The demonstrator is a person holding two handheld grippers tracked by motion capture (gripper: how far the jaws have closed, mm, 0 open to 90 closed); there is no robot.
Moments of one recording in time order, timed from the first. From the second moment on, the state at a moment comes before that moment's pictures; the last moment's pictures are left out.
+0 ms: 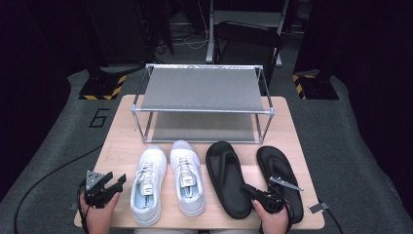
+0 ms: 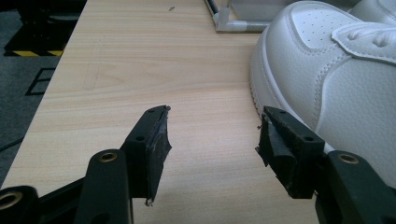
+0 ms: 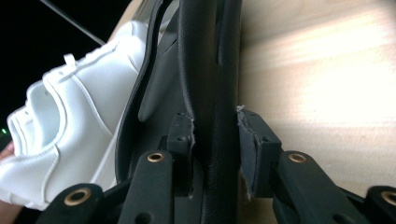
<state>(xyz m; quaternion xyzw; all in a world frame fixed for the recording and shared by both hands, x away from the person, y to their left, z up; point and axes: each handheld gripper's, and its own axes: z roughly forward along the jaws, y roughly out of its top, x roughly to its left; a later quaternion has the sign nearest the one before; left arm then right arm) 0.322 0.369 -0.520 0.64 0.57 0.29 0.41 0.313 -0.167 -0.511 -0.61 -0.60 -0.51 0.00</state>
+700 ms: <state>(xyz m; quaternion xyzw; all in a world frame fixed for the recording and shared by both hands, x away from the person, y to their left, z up) 0.324 0.370 -0.518 0.65 0.57 0.29 0.41 0.357 -0.151 -0.492 -0.63 -0.57 -0.53 -0.01</state>
